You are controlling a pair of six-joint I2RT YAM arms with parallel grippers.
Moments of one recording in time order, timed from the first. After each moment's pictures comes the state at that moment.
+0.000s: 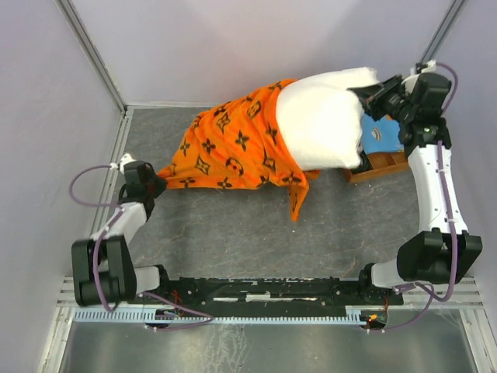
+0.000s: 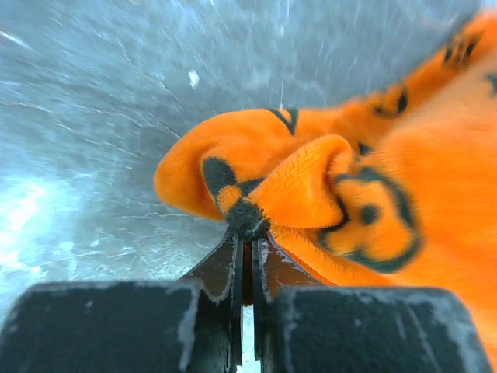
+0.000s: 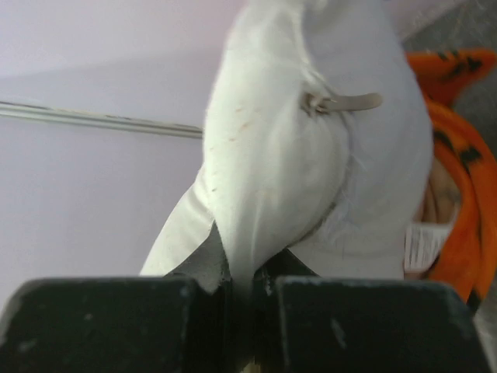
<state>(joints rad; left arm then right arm) 0.11 1.34 0.58 0.10 -0.02 -0.62 -0.11 1.39 1.42 -0.29 -0.53 1.04</state>
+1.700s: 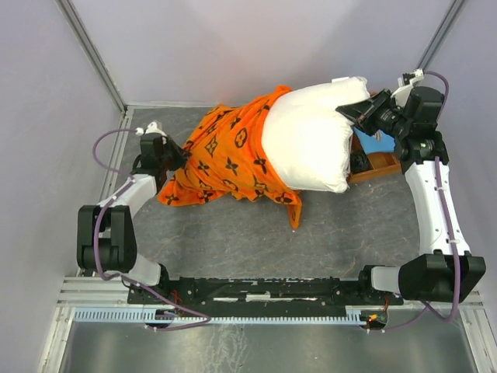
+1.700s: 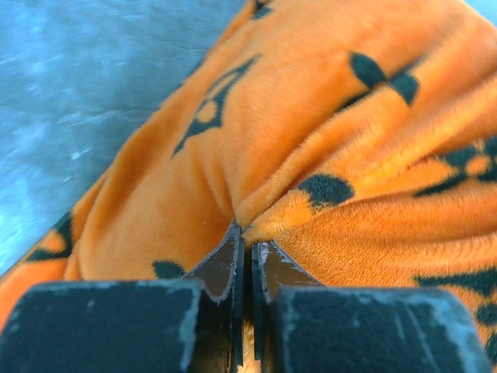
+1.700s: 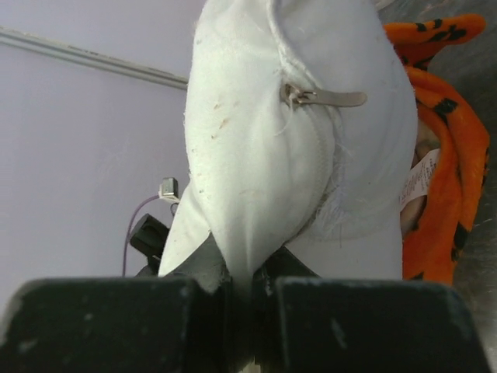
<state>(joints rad) -0.03 1.52 0.89 0.11 0.15 -0.56 -0.08 1.28 1.33 -0.31 -0.56 0.92</state>
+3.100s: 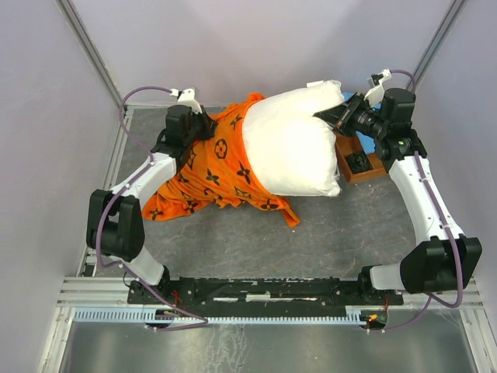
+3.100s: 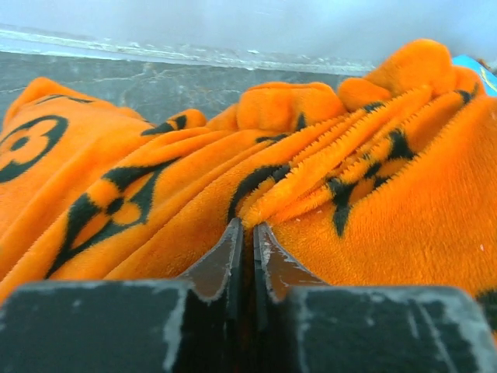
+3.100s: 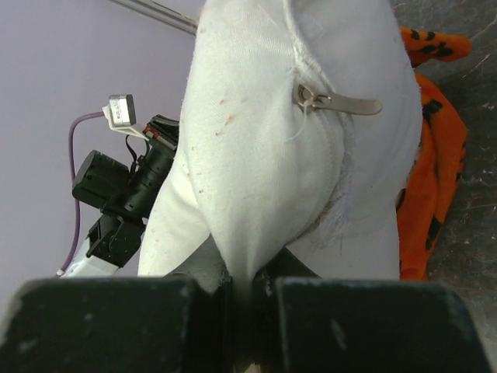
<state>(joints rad) -0.25 1.63 1.18 0.15 0.10 -0.33 0.07 1.37 1.32 -0.20 -0.64 0.87</state>
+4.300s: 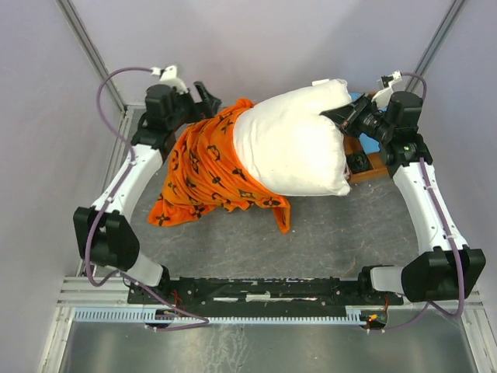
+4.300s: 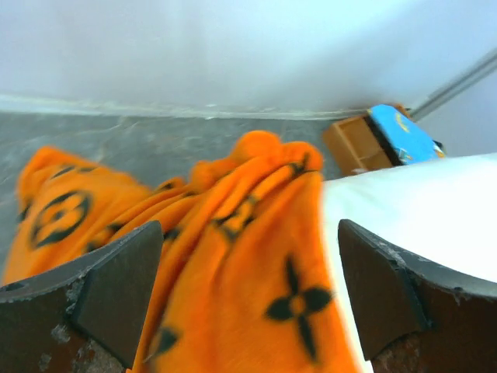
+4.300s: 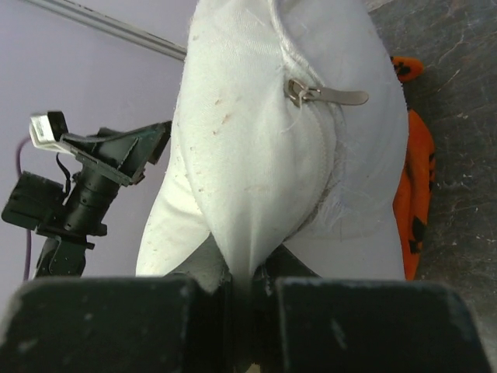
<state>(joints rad) -0.17 1.51 1.34 -0.06 0.17 -0.40 0.04 1.30 1.29 -0.22 -0.57 0.89</state>
